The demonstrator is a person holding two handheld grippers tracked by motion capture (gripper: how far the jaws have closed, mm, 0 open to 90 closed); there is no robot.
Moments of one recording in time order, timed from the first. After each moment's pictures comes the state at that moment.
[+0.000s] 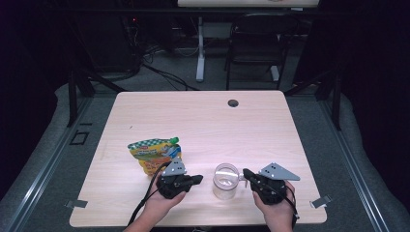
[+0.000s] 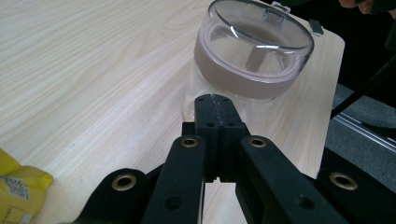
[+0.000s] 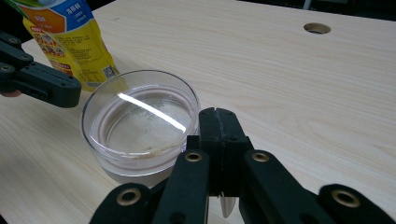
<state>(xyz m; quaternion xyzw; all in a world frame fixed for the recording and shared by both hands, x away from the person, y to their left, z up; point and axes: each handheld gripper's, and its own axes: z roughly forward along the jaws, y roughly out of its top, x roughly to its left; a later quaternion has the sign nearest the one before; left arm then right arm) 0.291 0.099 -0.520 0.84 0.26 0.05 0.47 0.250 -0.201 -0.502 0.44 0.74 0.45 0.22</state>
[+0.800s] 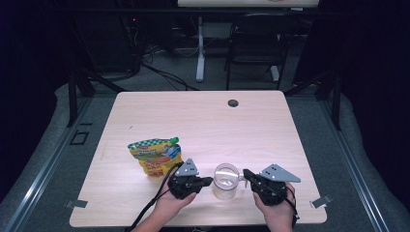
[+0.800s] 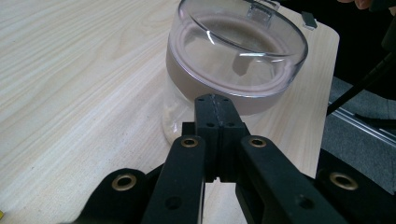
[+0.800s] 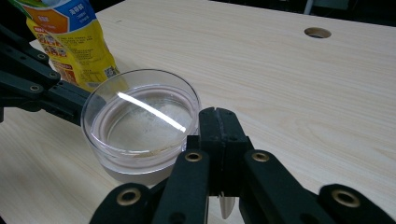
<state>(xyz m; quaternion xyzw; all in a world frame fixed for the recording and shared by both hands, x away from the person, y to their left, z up) 0.294 0.072 -0.526 0.85 0.25 0.03 0.46 0.248 -0.203 -0.505 0.44 0.74 0.46 0.23</state>
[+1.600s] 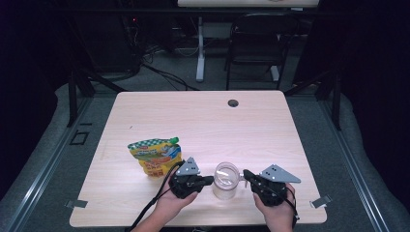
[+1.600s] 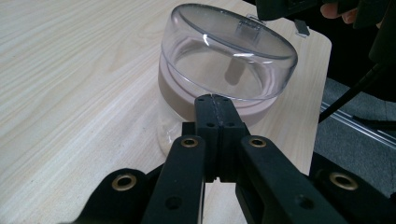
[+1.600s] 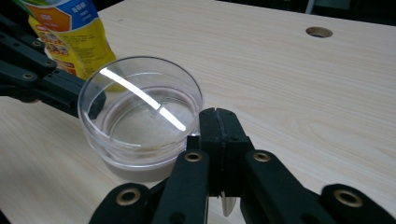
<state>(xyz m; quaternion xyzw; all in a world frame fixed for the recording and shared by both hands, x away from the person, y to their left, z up) 0.292 0.068 -0.516 0.85 0.24 0.03 0.46 0.247 -0.203 -0.506 0.43 0.74 0.46 0.23</state>
